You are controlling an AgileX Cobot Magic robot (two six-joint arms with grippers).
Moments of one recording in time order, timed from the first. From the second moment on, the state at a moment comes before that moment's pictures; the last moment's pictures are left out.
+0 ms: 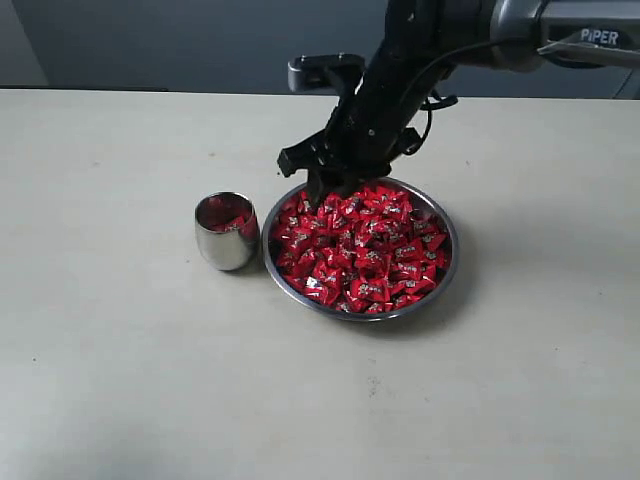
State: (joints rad) left arm 0.22 0.00 0.00 0.16 0.30 -0.01; right arm 0.64 2.09 -1.62 0.34 0.91 -0.21
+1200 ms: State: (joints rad) left arm 0.22 0.00 0.00 0.16 0.30 -0.01; right arm 0.64 2.03 -1.62 0.43 0.90 -0.21
